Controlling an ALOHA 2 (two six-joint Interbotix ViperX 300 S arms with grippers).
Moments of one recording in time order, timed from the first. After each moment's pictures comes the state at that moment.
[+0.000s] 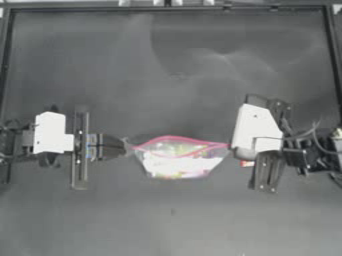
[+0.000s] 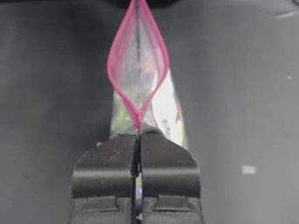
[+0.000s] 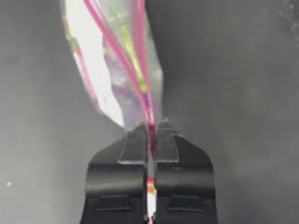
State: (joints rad) left arm 0.03 -0.30 1.05 -0.15 -0.53 0.18; right arm 0.13 -0.33 0.60 -0.49 0.84 0.69
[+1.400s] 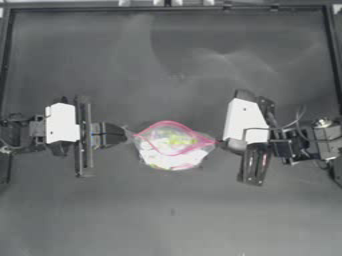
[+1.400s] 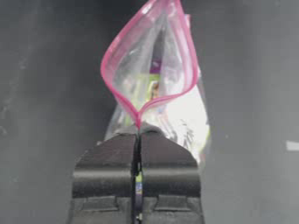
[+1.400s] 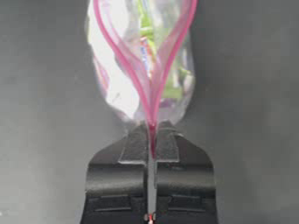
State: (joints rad) left arm 0.08 -0.23 1.05 -0.15 -0.52 0.20; right arm 0.05 -0.26 0.67 -0.48 0.58 0.66
